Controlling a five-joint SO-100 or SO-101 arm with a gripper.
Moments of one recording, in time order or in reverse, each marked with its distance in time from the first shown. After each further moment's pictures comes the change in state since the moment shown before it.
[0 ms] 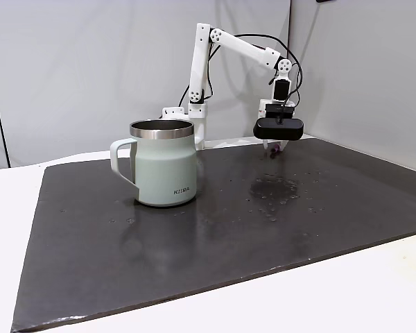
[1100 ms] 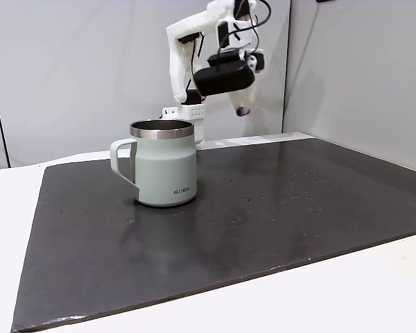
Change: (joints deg) arm 46.0 24.3 -12.8 22.7 -22.1
